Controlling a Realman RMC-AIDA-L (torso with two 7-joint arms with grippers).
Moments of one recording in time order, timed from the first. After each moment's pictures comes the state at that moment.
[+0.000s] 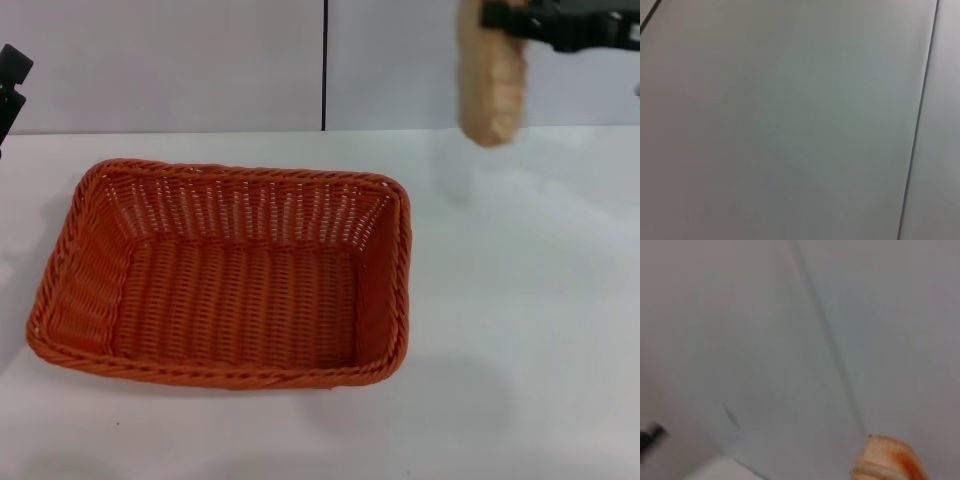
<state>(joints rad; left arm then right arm) -0.33 -2.06 0.30 0.21 1.40 1.76 -0.90 0.59 2.05 -0.82 -0.99 -1.78 -1.41 1.87</state>
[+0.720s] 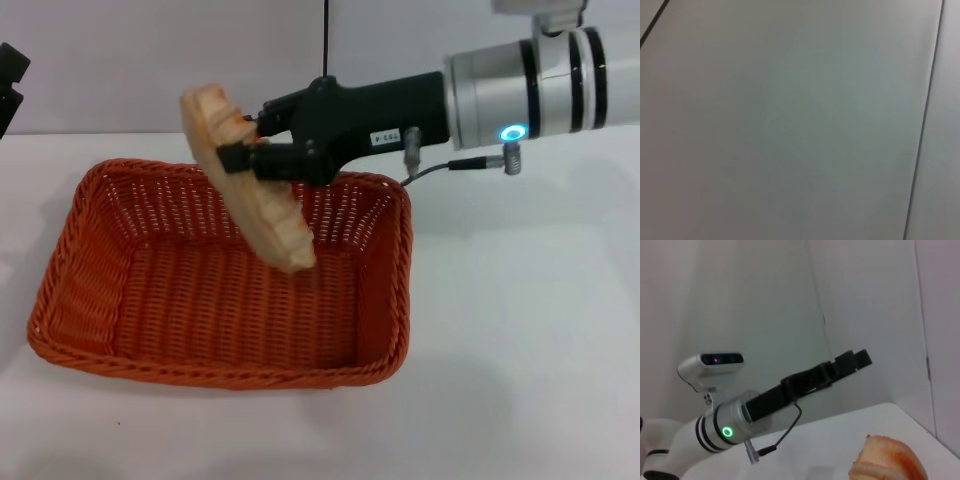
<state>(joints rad) -0.33 -2.06 0.30 0.21 1.39 1.74 -0.90 0.83 2.08 -1.31 -0.71 -1.59 -1.34 1.65</state>
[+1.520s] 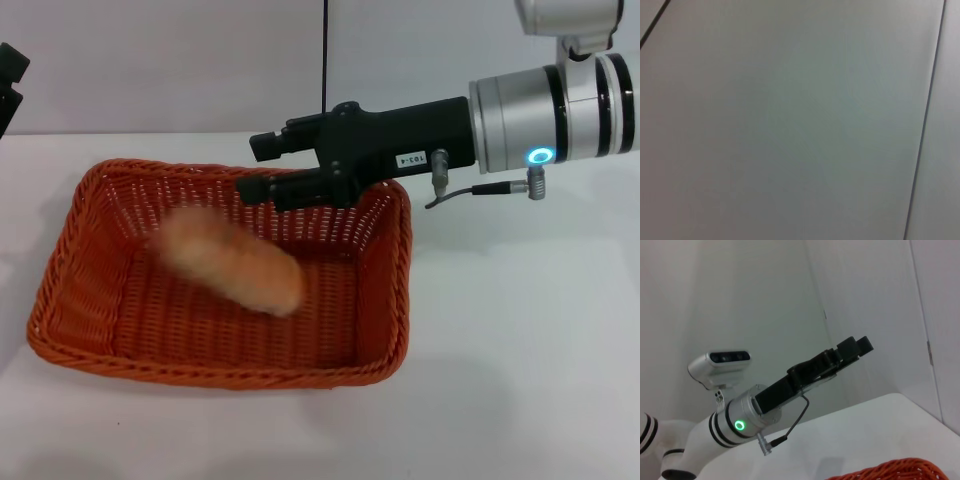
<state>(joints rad) -0.33 -2.06 0.30 0.21 1.39 1.74 -0.90 0.77 2.07 -1.30 -0.72 -1.59 -1.40 1.67</state>
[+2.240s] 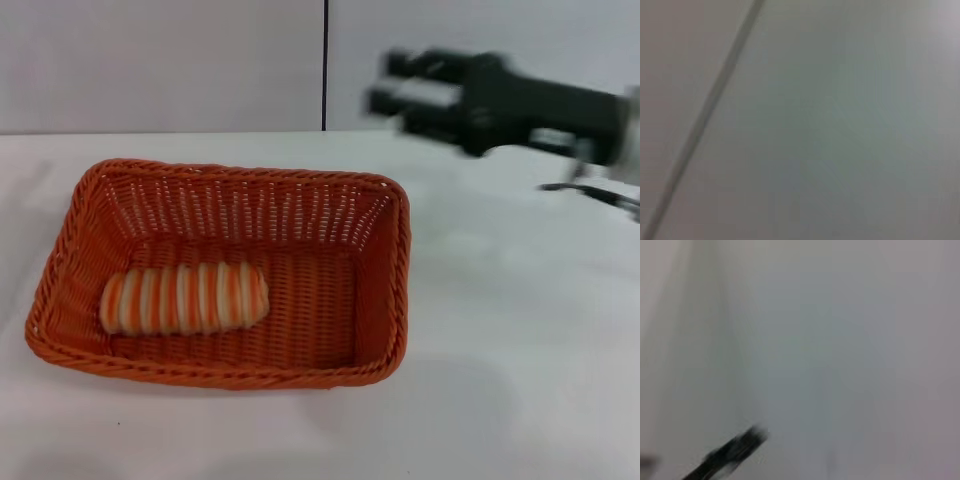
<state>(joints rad) -0.31 -2.06 0.19 0.21 1.39 1.76 -0.90 0.43 2.07 -1.14 -0.79 -1.28 -1.44 1.38</state>
